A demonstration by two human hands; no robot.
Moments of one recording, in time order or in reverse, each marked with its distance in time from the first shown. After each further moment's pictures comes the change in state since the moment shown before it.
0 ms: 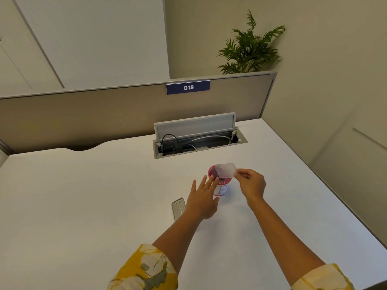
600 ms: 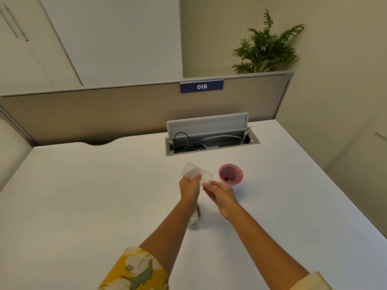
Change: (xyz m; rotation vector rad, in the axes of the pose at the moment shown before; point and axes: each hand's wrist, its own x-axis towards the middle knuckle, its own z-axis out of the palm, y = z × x) left_hand -0.015 -0.026 -0.037 -1.529 0.475 -0.637; right_hand -0.078 -0.029 0.064 0.608 -0.545 0.531
